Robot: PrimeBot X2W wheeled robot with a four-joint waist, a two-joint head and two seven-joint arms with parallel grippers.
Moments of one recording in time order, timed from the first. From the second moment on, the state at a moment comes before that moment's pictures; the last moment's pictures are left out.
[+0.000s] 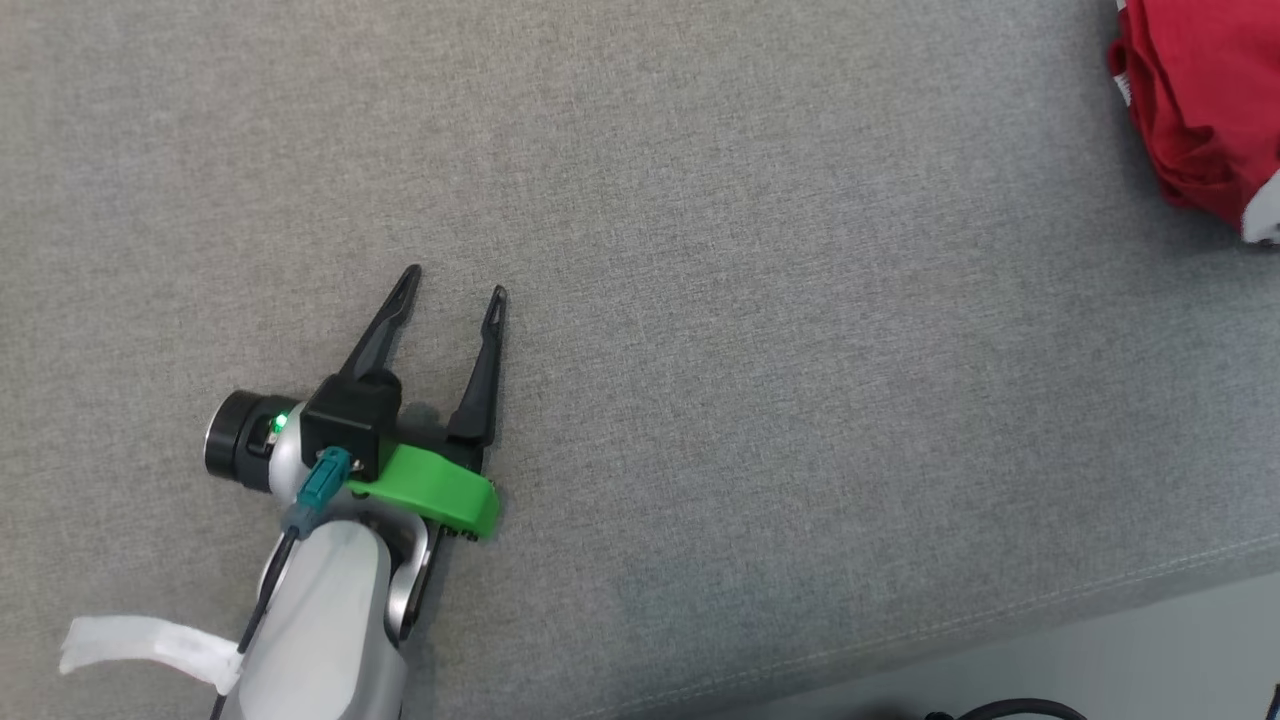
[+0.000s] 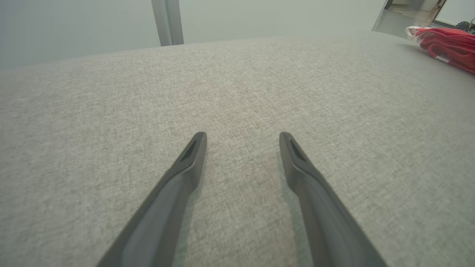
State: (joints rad) left arm -0.39 0.06 -0.22 0.34 -0.06 -0.12 -0.27; right arm -0.89 -0.38 -0.22 0.83 -0.02 0.13 -0.26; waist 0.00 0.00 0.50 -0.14
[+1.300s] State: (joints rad) left arm -0.07 0.05 0.00 0.37 -0.17 -0.04 -0.26; right arm -0.25 -0.07 0.02 0.48 0.11 0.13 -0.26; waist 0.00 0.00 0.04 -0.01
